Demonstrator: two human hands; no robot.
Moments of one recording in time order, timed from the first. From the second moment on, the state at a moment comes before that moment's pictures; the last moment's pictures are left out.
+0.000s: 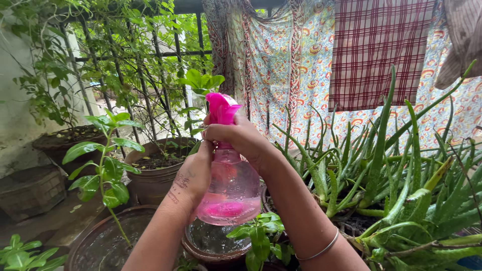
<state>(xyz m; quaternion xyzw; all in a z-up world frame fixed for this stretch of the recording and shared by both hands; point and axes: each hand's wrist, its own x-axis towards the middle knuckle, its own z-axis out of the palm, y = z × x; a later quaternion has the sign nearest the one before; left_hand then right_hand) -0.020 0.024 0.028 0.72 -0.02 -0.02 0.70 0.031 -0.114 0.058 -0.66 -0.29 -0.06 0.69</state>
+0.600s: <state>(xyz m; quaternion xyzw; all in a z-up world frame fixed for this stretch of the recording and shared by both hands) -0.011 0.015 0.019 0.69 -0.06 0.00 0.72 0.037 -0.122 0.055 -0.68 -0.29 -0.05 0.67</state>
